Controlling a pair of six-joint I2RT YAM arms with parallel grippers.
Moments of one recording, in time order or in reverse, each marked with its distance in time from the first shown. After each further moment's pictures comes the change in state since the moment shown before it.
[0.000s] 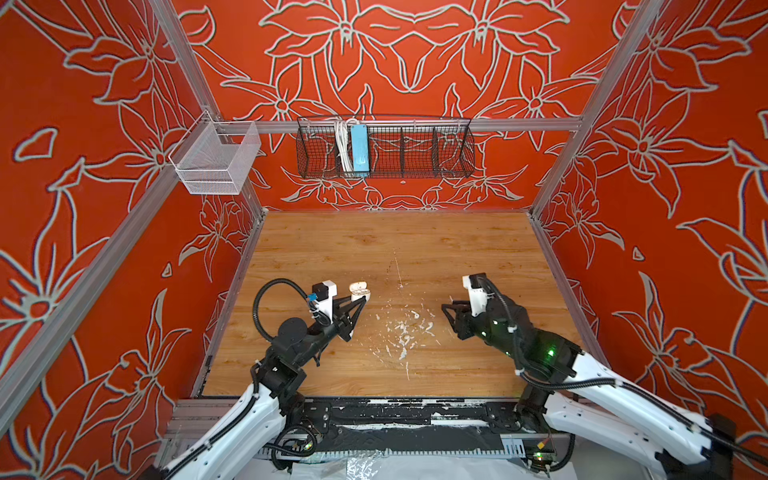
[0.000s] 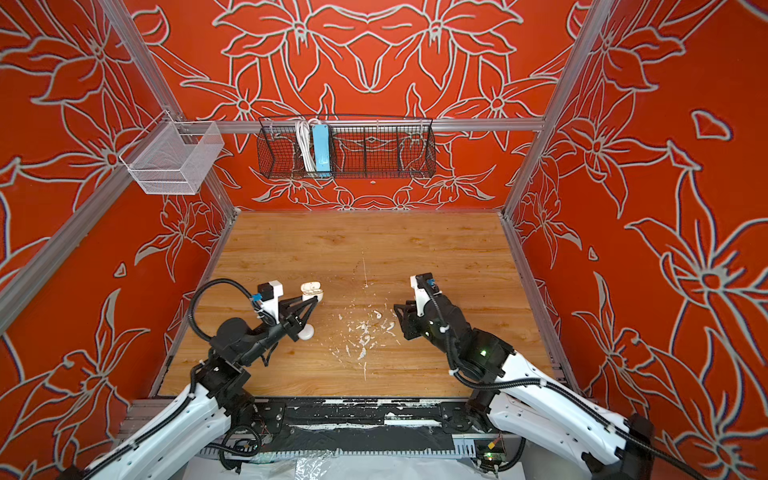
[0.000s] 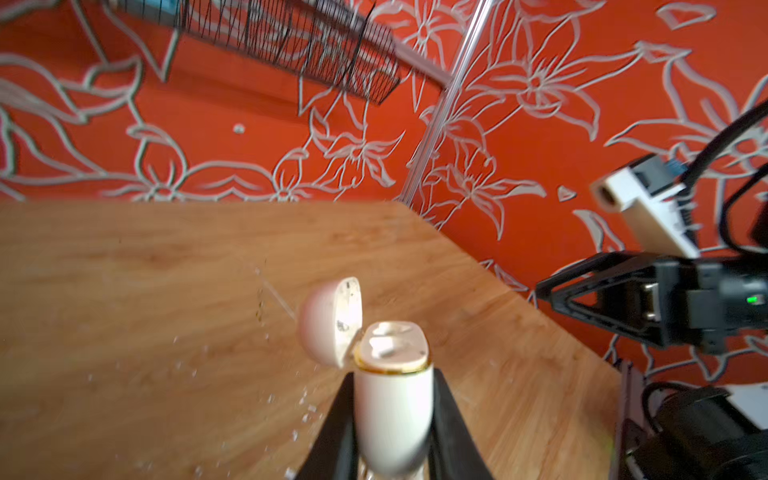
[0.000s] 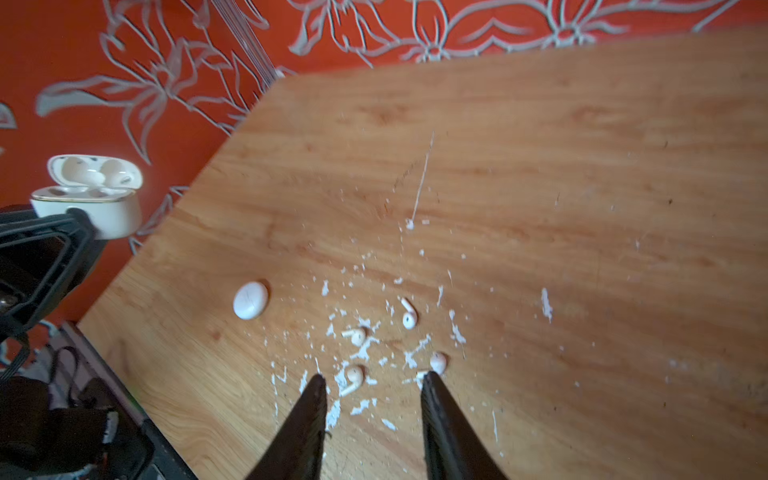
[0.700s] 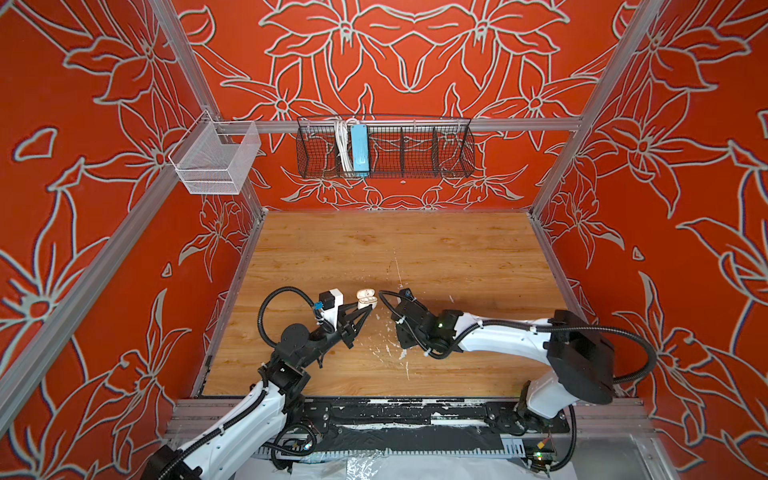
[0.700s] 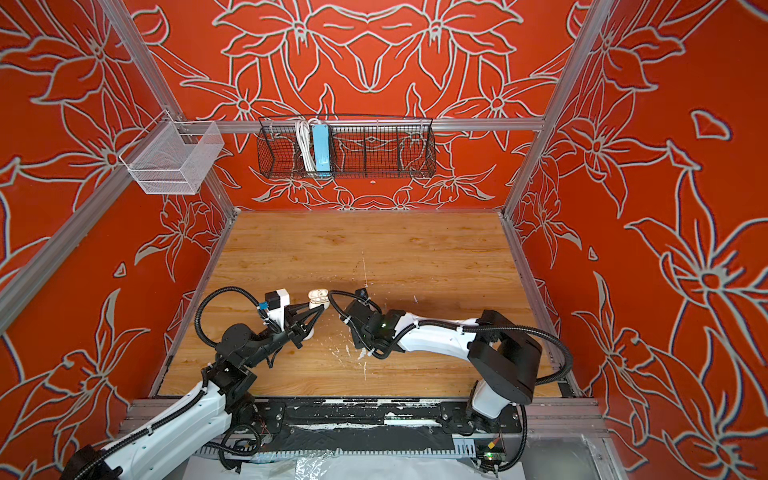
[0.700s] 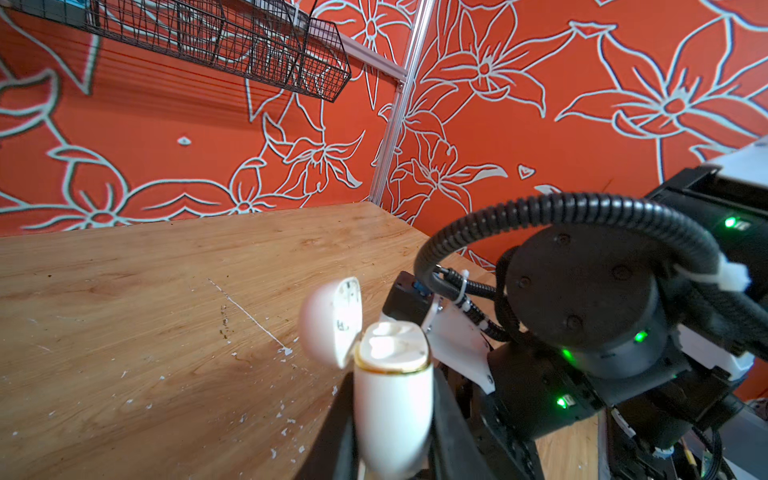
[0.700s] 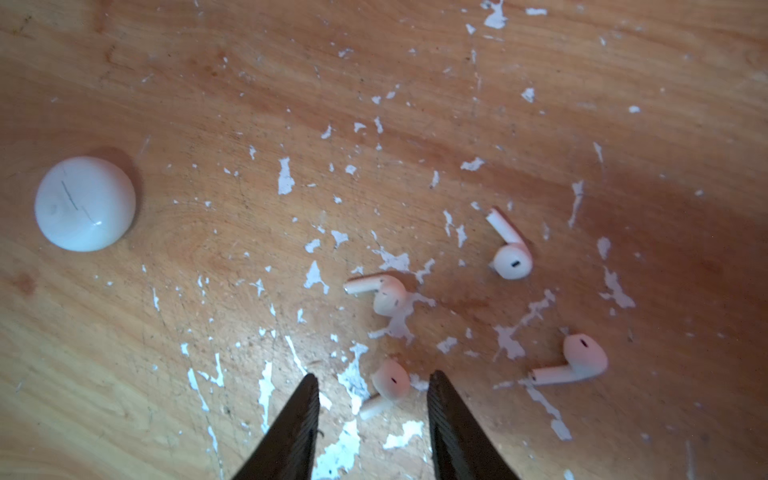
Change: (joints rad) left arm 0.000 0.029 -0.061 0.208 0.115 0.076; right arm 0.175 0.798 0.317 -0.027 0.063 0.144
